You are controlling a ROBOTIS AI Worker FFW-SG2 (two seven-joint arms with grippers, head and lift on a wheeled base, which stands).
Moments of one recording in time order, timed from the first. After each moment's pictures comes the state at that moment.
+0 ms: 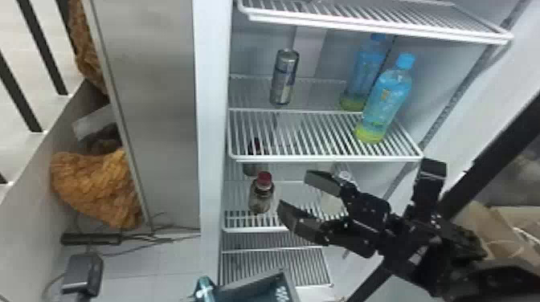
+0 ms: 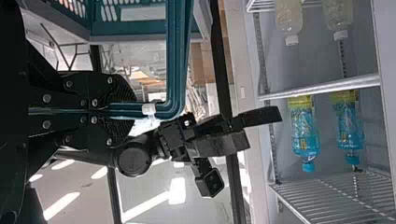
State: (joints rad) left arm 0.33 0.08 0.22 -2.02 1.20 1.57 -0.52; right arm 0.34 -0.21 -0.16 -2.22 -0.30 0.55 0.87
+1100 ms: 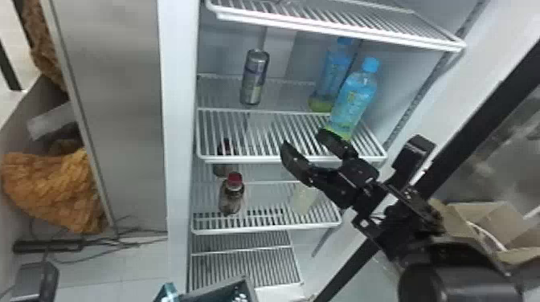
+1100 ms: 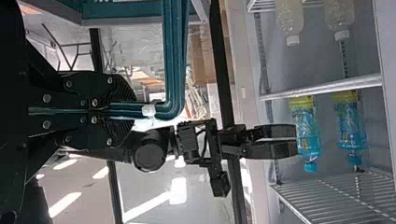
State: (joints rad) left arm 0.33 0.09 0.21 -2.02 1.21 1.57 -0.52; right arm 0.23 -0.15 -0.21 -2.11 -0.30 0.37 0.59
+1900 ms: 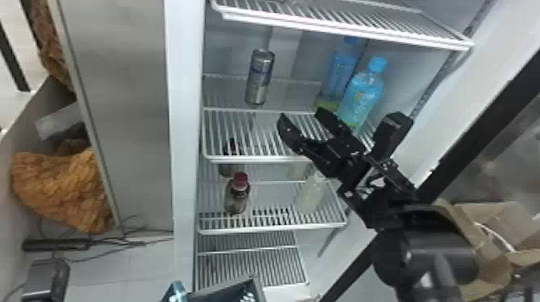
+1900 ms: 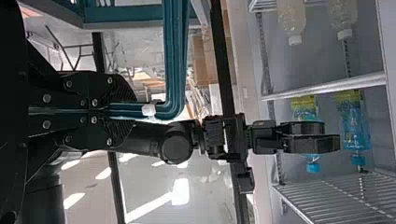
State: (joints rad) left arm 0.32 0.09 0.20 -2.02 1.21 1.57 -0.52; right arm 0.04 -0.14 -0.13 -1.89 -0.27 0.29 0.47
